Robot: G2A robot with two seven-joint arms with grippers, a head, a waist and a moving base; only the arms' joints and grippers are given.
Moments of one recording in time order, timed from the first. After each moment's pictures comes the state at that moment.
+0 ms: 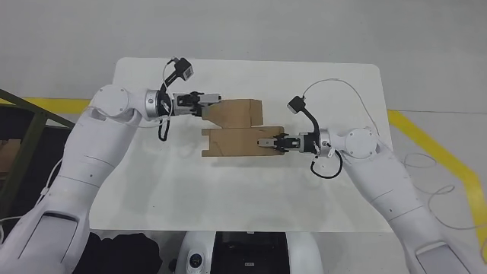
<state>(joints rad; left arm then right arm) 0.88 -0.98 -1.12 -1.24 -0.52 -0.27 -1.27 -0.95 -1.16 0.93 -1.23 0.31 -0.52 1.12</state>
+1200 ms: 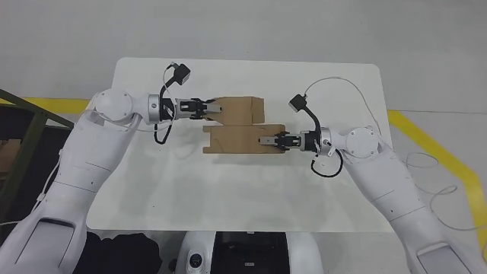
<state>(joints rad) 0.92 -0.96 -1.15 -1.31 -0.32 -0.20 -1.19 -0.96 -1.16 0.95 -1.25 0.28 -0.50 1.09</state>
